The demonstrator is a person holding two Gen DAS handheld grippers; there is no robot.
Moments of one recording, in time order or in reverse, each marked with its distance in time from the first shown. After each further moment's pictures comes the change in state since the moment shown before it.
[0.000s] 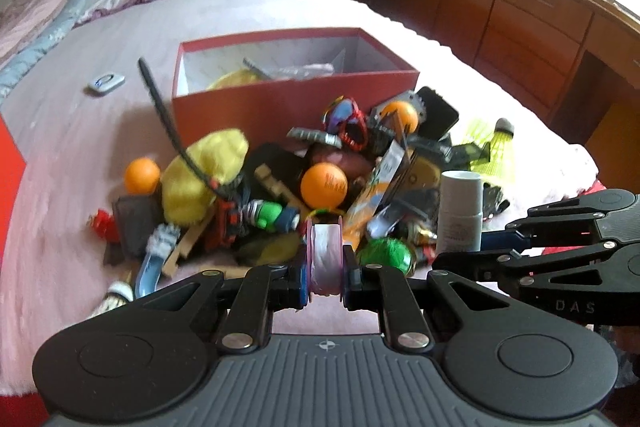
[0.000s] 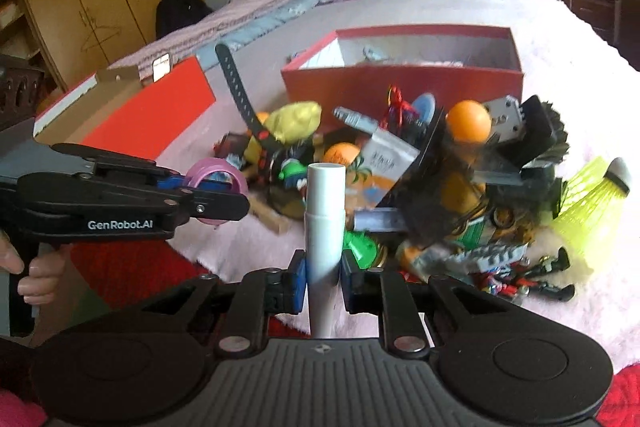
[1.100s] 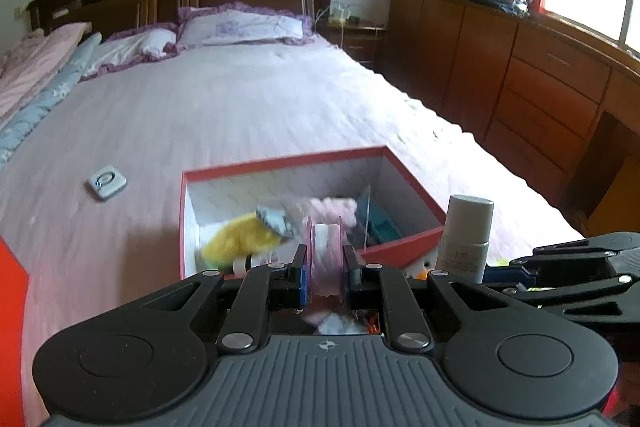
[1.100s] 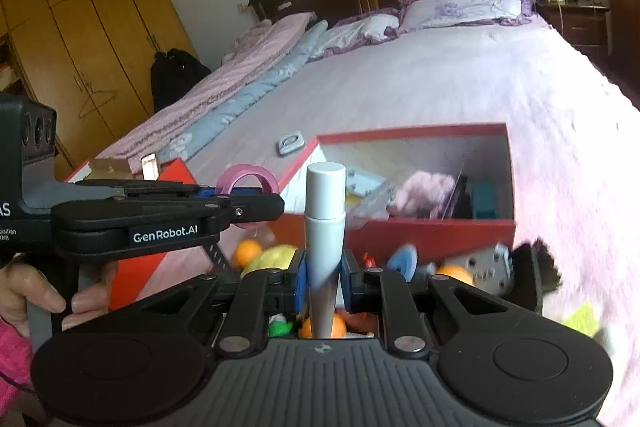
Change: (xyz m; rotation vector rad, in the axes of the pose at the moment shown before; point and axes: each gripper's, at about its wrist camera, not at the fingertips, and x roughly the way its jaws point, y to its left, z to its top) left arm 0.024 0.020 0.131 -0.003 -0.152 0.034; right arm 0.003 -0.041 0.127 0.083 -0.134 0.033
